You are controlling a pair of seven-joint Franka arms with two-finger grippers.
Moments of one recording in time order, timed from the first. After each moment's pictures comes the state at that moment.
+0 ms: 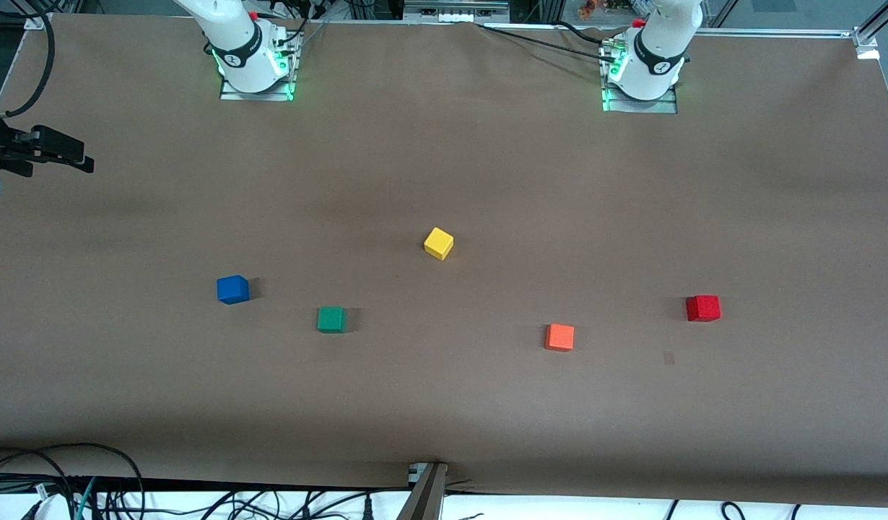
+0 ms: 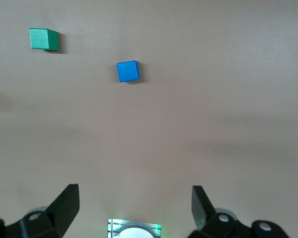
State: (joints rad) left arm 0.60 0.15 -0.05 -1.36 0.67 1.85 0.94; right arm 0.05 0.08 -0.14 -1.50 0.04 1.44 -0.14
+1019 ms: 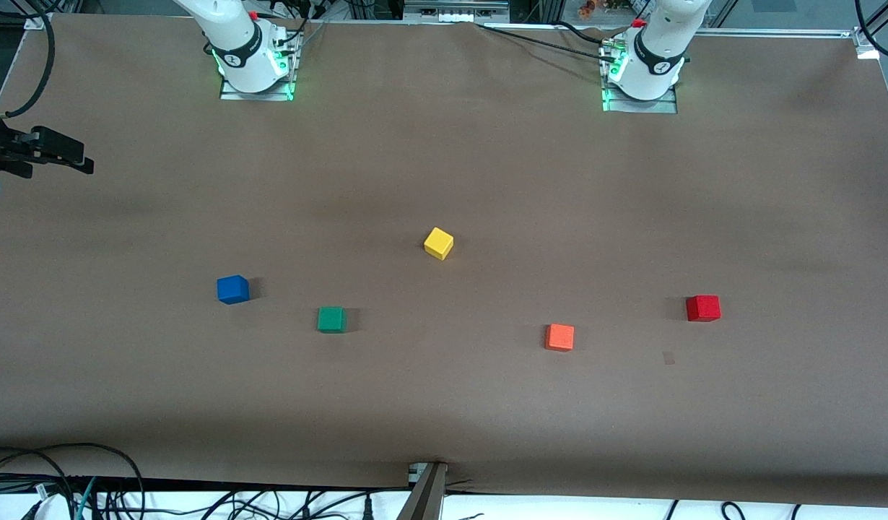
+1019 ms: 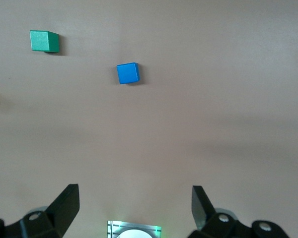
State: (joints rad) left arm 0.90 0.67 -0.10 -1.33 0.17 2.35 2.14; right arm 0.05 0.08 -0.14 -1.50 0.04 1.45 -0.14
